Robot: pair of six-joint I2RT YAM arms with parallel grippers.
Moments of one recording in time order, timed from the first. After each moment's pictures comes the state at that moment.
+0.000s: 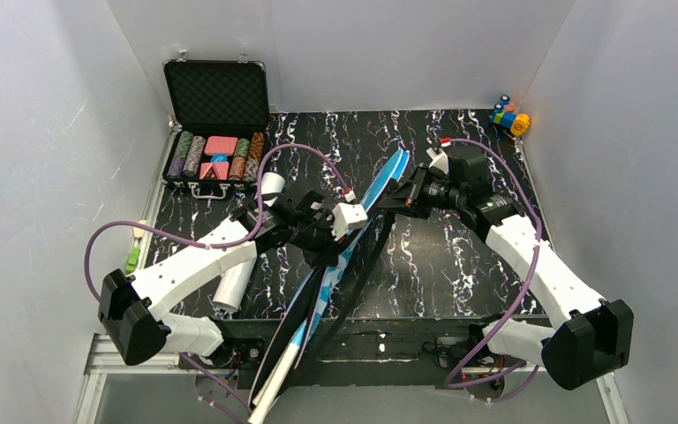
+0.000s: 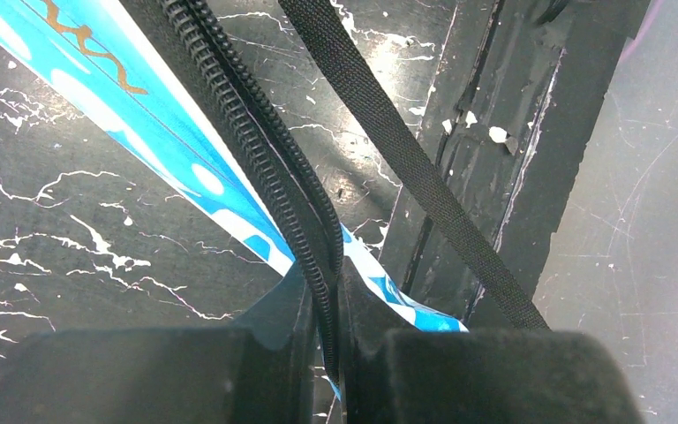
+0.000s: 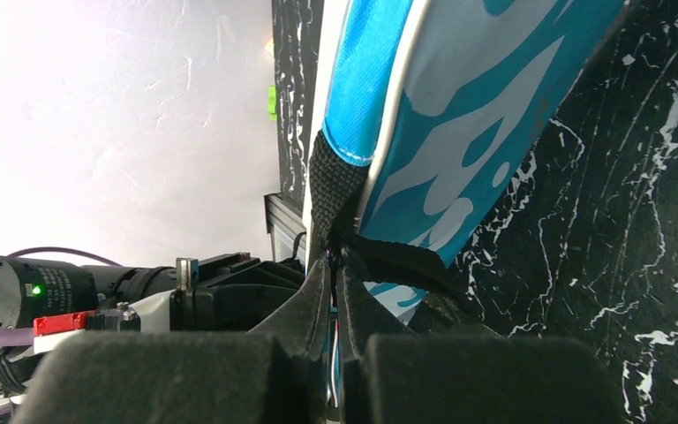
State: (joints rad) left arm -0.84 1.30 1.16 -0.76 0.41 0.25; right arm 0.42 1.17 1.02 -0.41 -0.58 0.95
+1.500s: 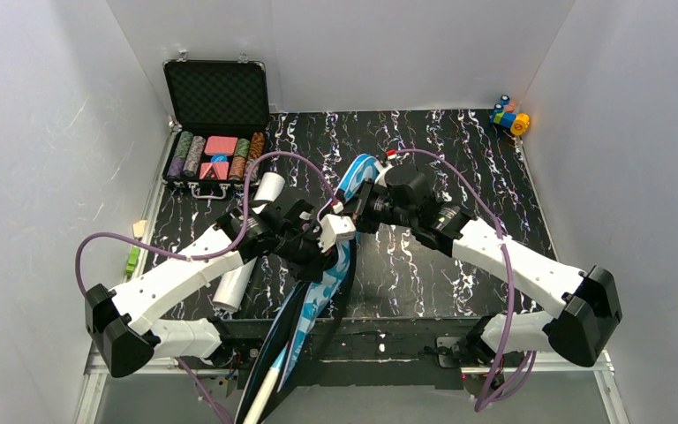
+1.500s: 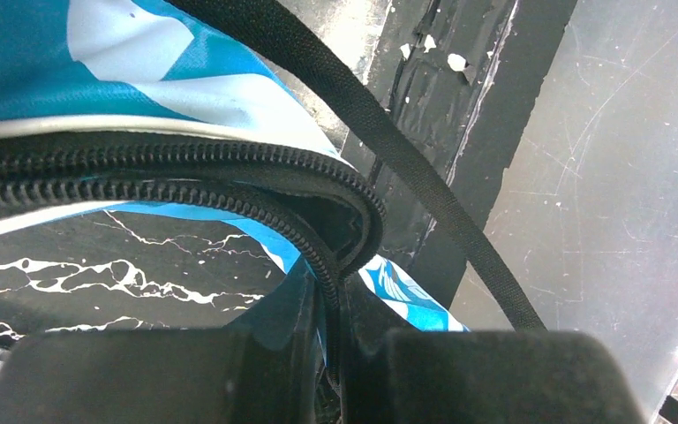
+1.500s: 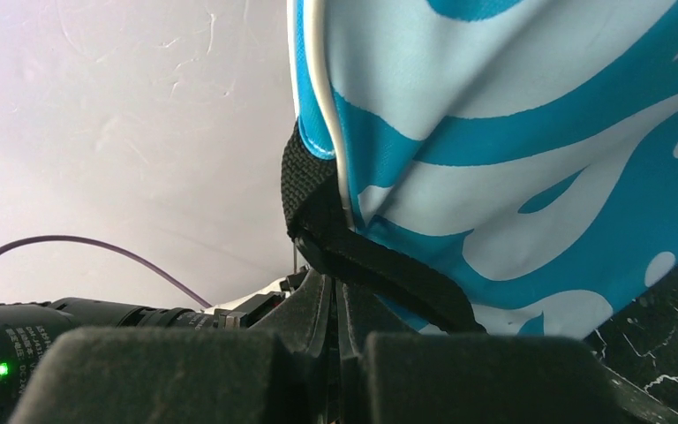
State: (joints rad) left arm -0.86 1.21 1.15 -0.95 0.39 0.20; right arm 0.85 1.28 1.07 -0.24 -0.25 1.16
